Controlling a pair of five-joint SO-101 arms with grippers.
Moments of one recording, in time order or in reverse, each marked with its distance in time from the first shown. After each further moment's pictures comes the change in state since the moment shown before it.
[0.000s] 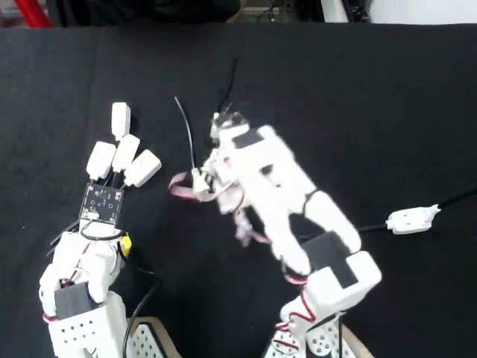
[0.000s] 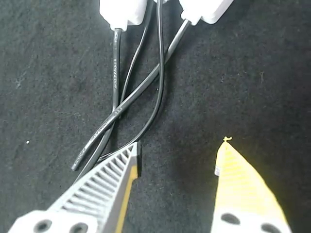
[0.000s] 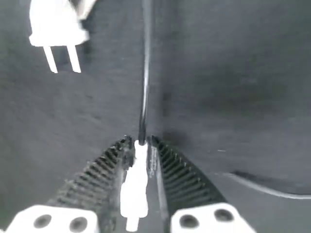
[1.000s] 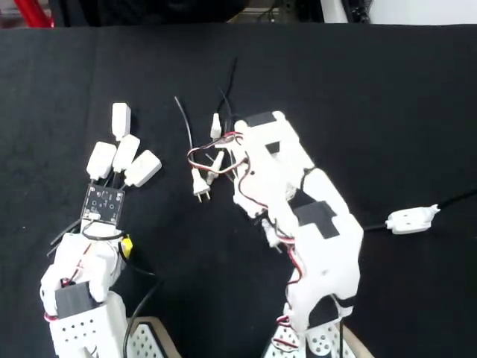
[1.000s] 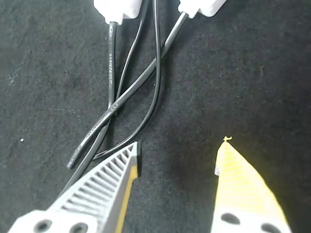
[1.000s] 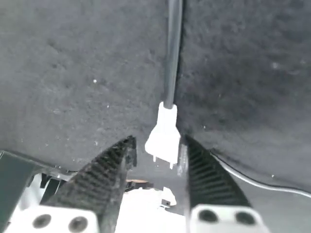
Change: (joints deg) left arm 0.0 0.0 1.2 0.0 -0.2; right arm 4.8 18.4 -11.6 16.2 19.4
